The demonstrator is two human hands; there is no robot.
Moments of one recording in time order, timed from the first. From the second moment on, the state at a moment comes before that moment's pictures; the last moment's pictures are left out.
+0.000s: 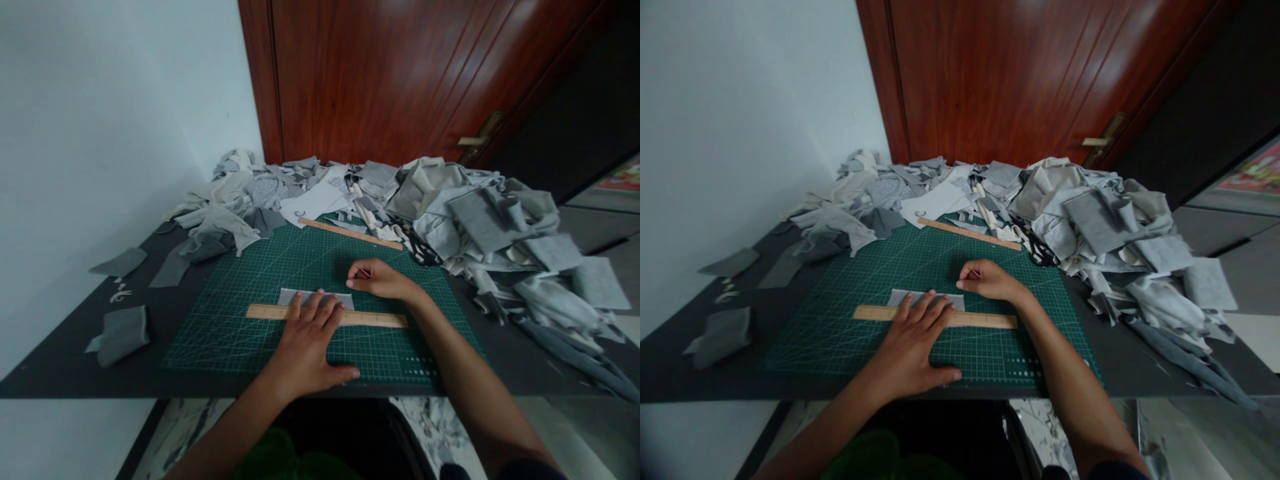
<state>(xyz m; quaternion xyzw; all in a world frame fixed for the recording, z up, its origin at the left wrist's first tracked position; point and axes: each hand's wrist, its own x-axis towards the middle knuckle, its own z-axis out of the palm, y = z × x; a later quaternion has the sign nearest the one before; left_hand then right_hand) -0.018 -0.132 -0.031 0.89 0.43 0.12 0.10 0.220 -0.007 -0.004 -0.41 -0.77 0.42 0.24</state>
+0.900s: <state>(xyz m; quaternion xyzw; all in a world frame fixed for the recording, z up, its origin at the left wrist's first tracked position) -0.021 -0.132 -0.032 0.89 0.43 0.12 0.10 0.227 -0.002 -0.004 -0.50 -0.80 0.25 0.20</state>
